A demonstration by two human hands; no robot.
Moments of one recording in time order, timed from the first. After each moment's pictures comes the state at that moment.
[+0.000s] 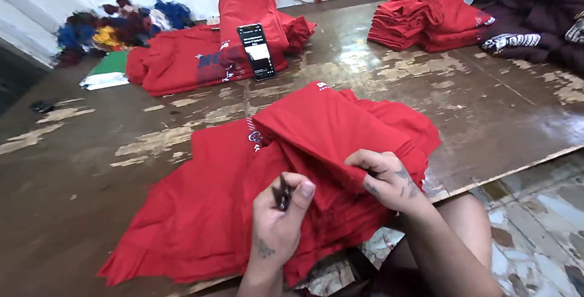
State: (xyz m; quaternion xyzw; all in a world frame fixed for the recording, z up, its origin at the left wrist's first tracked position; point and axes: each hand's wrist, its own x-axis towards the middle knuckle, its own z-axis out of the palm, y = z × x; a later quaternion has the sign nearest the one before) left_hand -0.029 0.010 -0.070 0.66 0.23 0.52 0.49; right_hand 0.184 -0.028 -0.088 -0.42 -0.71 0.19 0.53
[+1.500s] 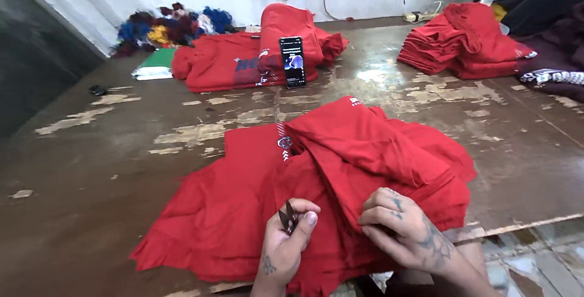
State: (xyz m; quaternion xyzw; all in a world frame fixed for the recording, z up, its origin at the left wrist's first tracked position) left_hand -0.082 0.014 -0.119 0.58 0.25 0.53 0.57; right_hand 0.153 -0.035 -0.094 -0.39 -0.82 0.07 0.42
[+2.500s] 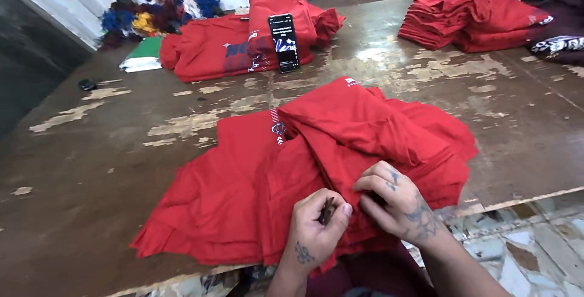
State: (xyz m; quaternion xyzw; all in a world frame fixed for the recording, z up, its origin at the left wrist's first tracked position) left_hand -0.043 0.001 -0.114 0.73 0.26 0.49 0.41; right_hand 0.148 -0.033 -0.105 -0.46 -0.76 0.02 0.45
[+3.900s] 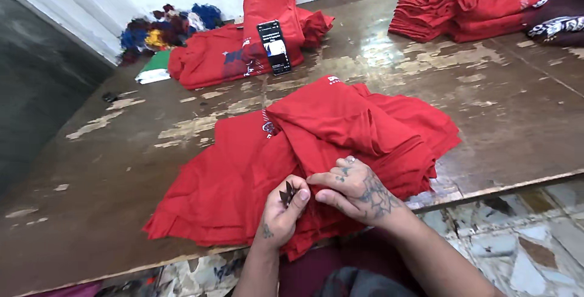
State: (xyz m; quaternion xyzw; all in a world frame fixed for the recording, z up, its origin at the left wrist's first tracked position) left_hand -0.052 0.003 -0.116 0.68 0.23 0.45 0.52; right_hand 0.145 -0.029 -0.108 -0.41 -0.79 0.06 0.45
